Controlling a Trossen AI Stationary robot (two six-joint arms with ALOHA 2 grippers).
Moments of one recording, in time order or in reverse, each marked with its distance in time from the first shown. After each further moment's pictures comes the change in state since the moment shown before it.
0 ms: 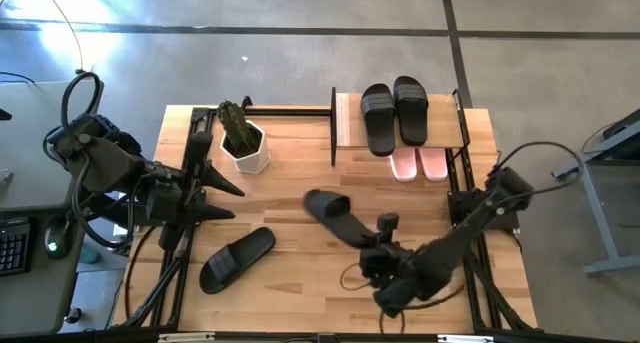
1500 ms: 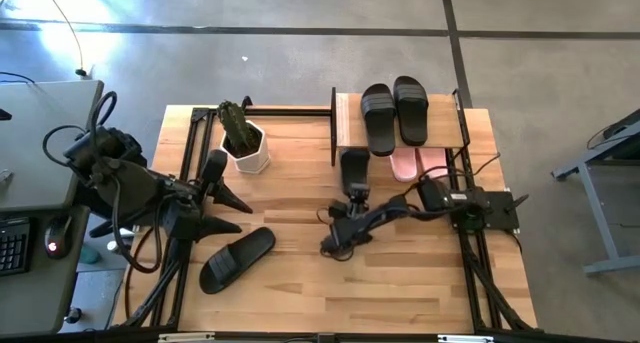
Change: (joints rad) left arm 0.000 0.006 -0.093 -0.026 0.056 -0.015; right arm -0.429 0.582 -0.002 -0.316 0.147 0.338
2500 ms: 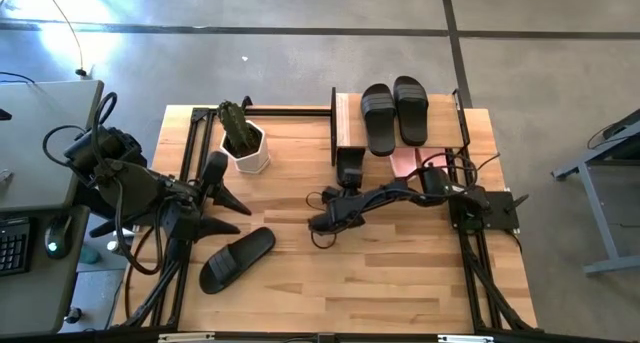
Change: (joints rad) left arm 0.000 0.000 0.000 -0.032 0.023 0.004; right arm -0.124 -0.045 -0.002 0.258 -0.077 -0.304
